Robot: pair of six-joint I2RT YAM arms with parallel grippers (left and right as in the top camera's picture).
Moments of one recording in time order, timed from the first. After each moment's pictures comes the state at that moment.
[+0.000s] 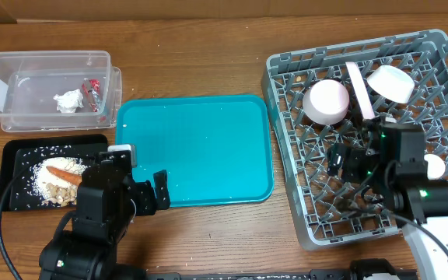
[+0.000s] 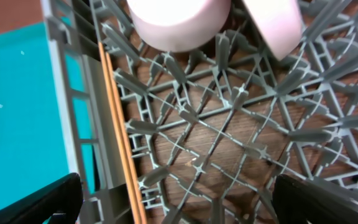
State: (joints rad) left arm -0.22 0.68 0.84 -0.95 -0.04 -0.31; right arm 0.04 0.99 0.88 -0.88 -0.08 0.22
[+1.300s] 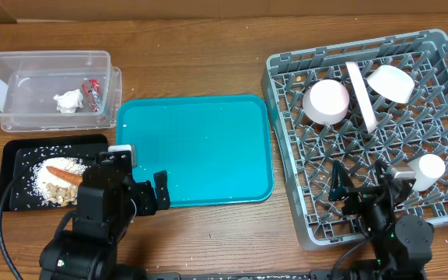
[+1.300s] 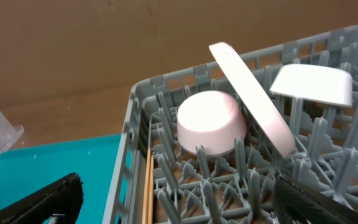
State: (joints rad) left arm -0.22 0.68 0.84 -0.95 -0.04 -0.31; right arm 0.04 0.11 0.29 -0.37 -0.10 0.22
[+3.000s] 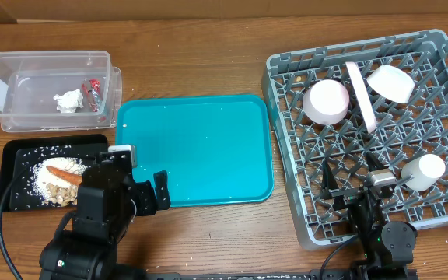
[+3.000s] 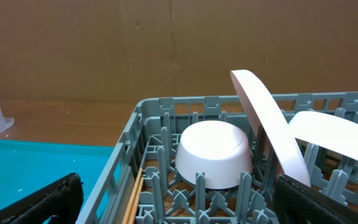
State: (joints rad) left arm -0.22 0.68 0.84 -0.95 -0.04 -0.31; right arm 0.05 0.01 0.02 -0.02 -0.14 0.04
